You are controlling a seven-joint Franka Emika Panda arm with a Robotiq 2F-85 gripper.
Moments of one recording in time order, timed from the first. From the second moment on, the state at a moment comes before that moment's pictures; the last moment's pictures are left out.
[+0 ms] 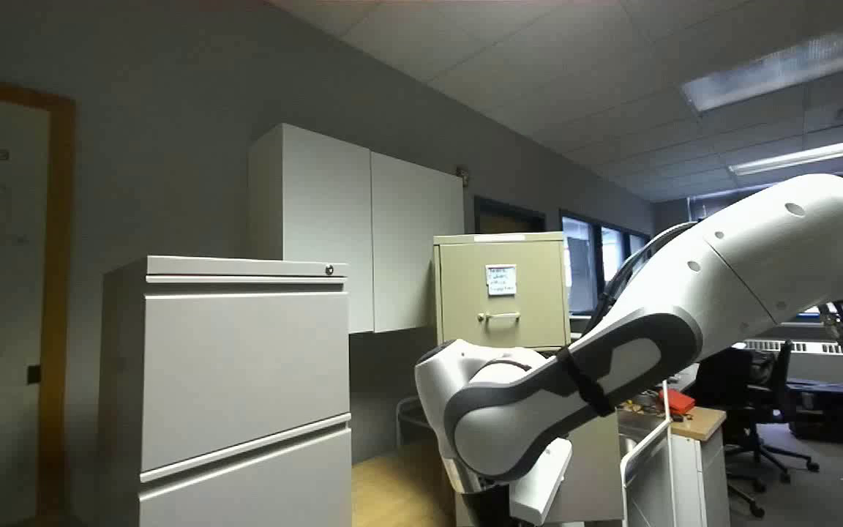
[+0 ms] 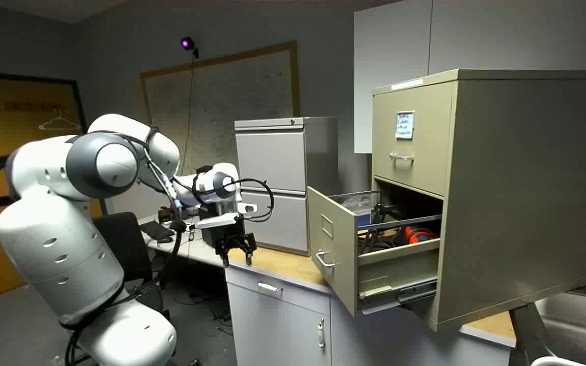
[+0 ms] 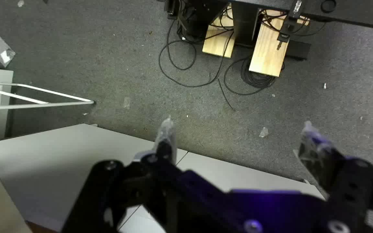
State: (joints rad) arm 0.06 -0.26 0.22 -2.35 -0.16 1.83 0.12
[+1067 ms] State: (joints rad) arm 0.06 -0.27 0.22 -2.32 -0.33 1.83 0.22
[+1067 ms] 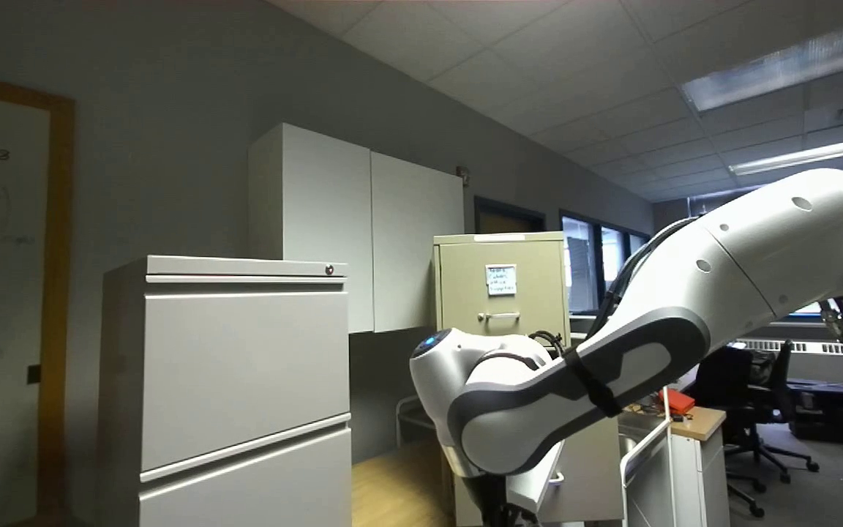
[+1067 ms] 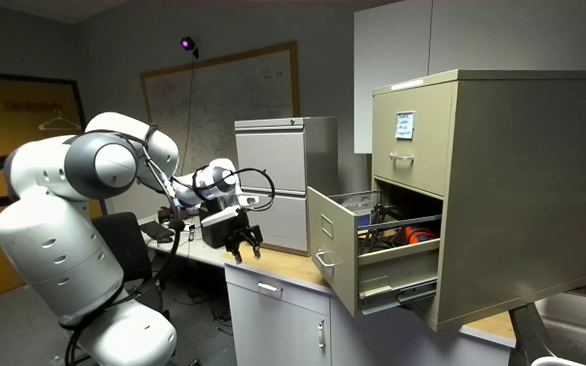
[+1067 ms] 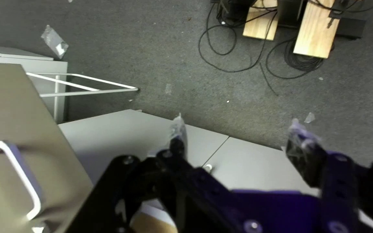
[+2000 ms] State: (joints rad) arm 0.06 -0.01 0.19 -2.01 -1.18 1.73 0.49
